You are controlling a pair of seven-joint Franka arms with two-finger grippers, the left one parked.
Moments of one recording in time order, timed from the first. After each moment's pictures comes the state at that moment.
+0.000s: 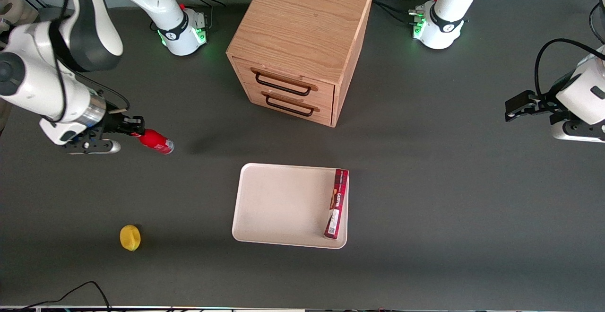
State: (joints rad) arm 0.01 0.01 0.07 -1.88 0.02 1.78 0.10
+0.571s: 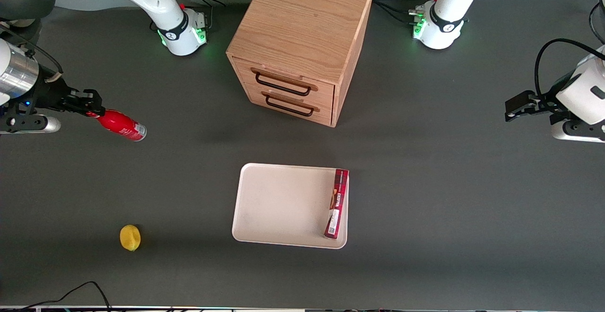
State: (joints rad) arm 0.01 0.07 0.06 -1.51 0.02 1.47 0.10
